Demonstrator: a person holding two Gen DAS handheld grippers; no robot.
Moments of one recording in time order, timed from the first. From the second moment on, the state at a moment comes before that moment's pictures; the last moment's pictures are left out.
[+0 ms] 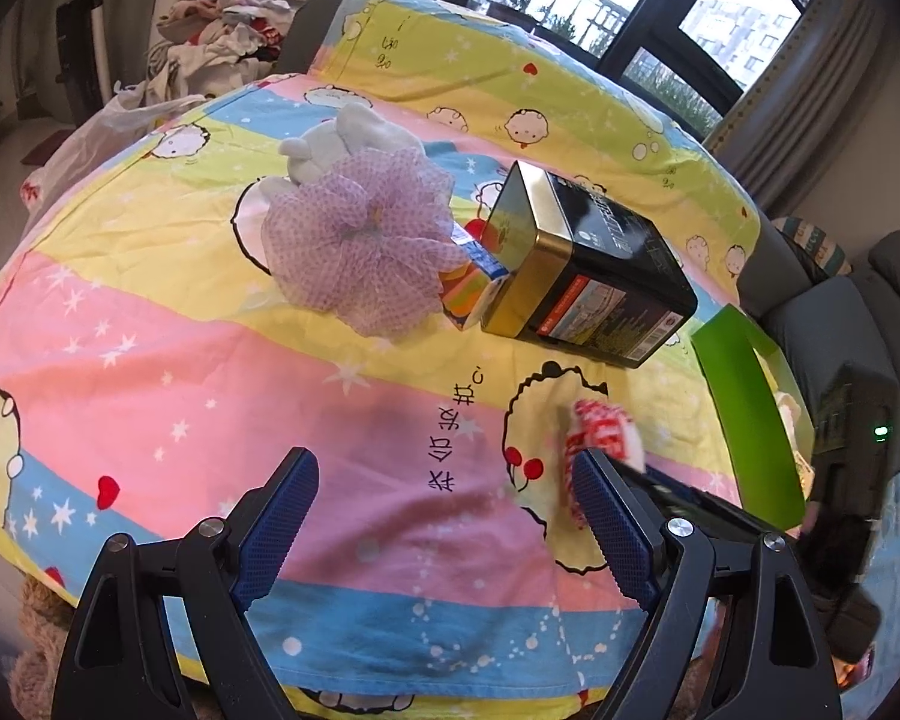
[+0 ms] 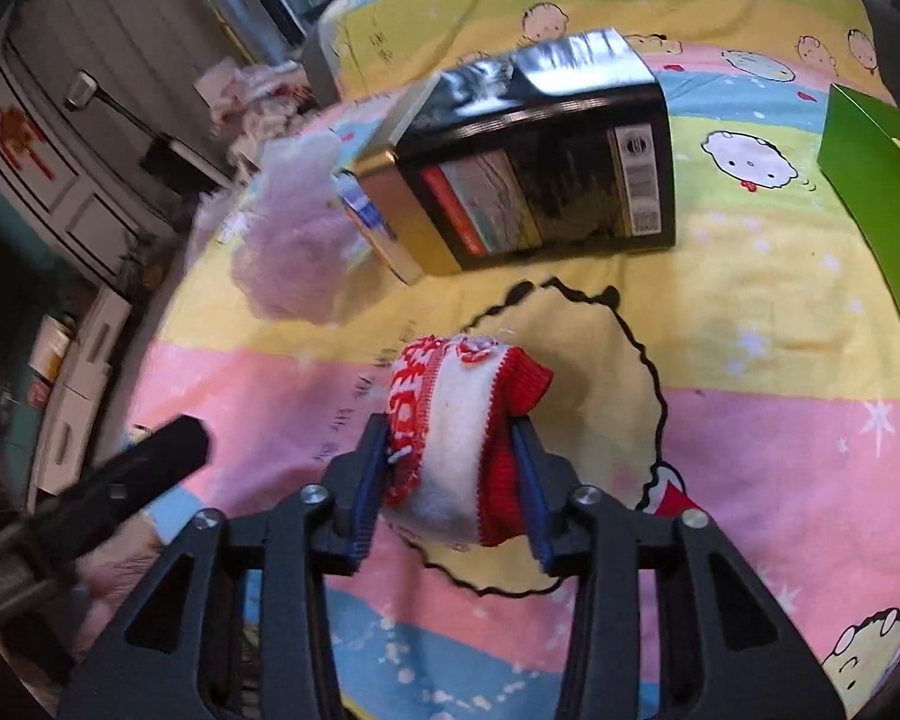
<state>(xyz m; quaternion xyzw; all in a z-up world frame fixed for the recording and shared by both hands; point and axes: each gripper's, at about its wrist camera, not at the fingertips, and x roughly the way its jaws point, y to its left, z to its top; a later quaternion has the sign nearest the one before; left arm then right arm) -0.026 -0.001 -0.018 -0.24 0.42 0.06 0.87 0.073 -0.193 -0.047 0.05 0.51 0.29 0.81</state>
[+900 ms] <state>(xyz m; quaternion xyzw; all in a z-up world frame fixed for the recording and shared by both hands) 0.013 -0.083 -0.057 -0.22 0.46 -0.05 0.86 0.092 -0.244 -0.051 0.20 0.52 0.31 0.77</state>
